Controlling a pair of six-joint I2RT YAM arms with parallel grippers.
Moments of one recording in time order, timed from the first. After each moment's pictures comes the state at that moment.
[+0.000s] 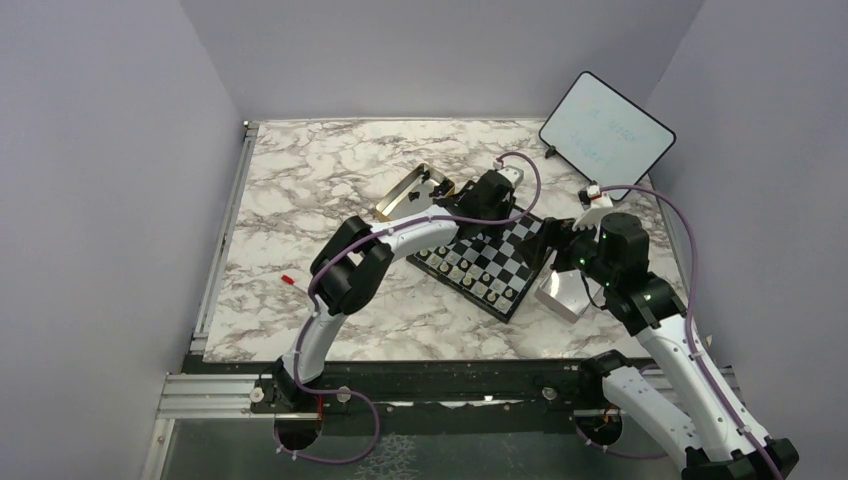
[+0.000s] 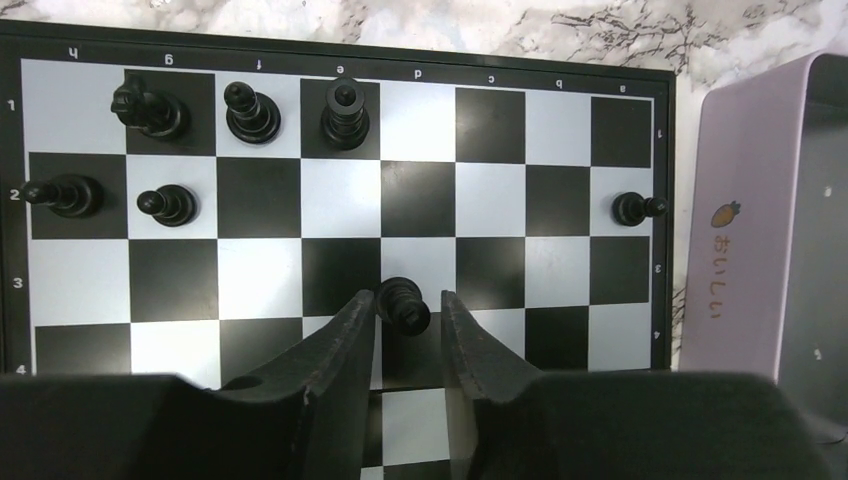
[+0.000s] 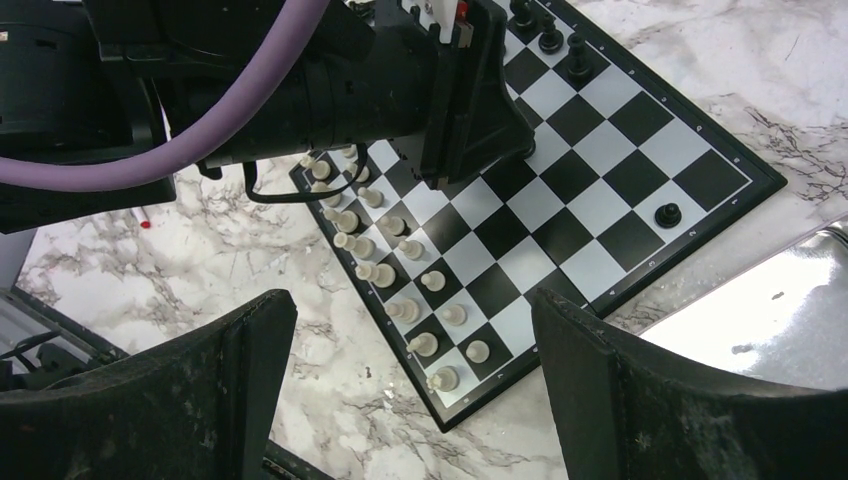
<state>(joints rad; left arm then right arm) -0.86 2.18 1.68 -0.17 -0.05 -0.30 0.32 0.73 0.73 -0.42 -0.19 0.33</state>
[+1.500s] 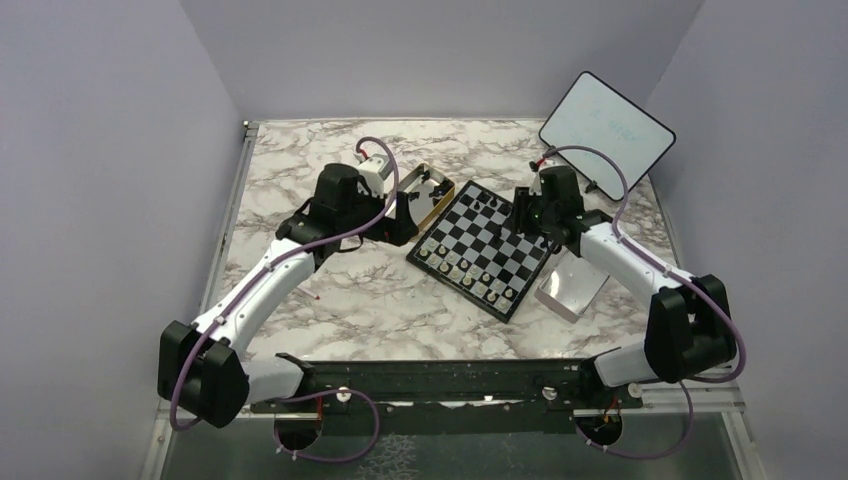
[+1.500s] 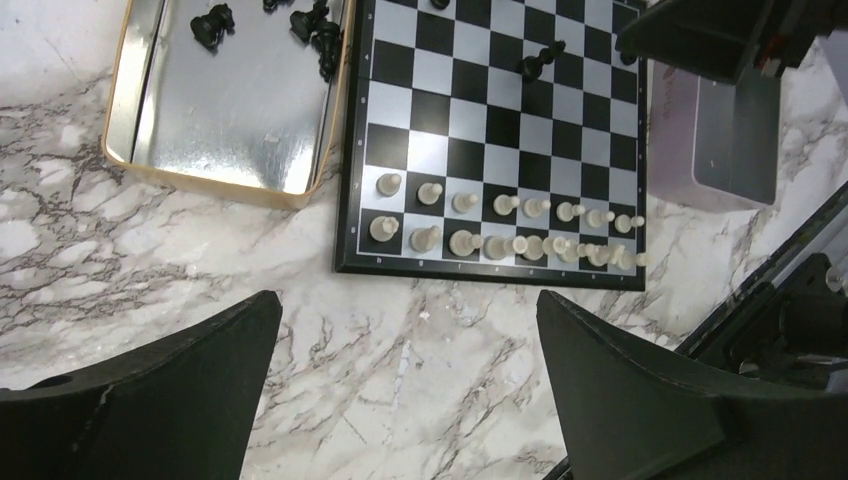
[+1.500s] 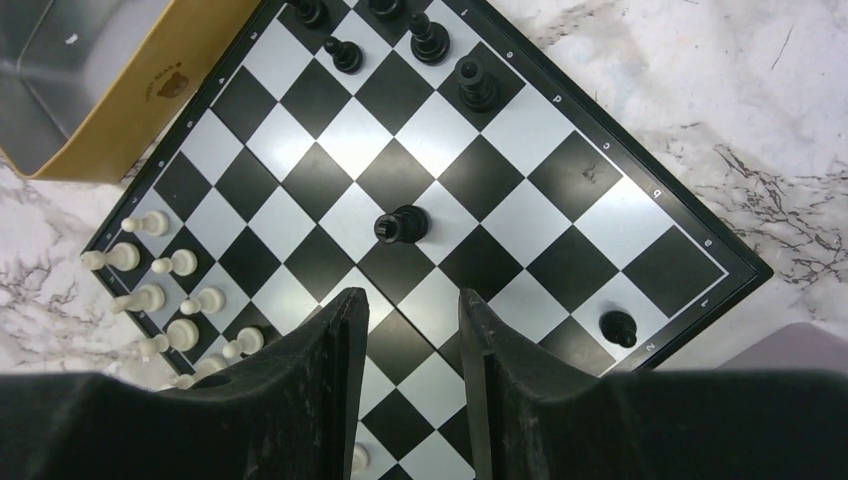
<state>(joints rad) -0.44 1.26 1.02 -0.34 0.32 -0.22 0.32 1.41 0.92 -0.23 -0.05 0.26</state>
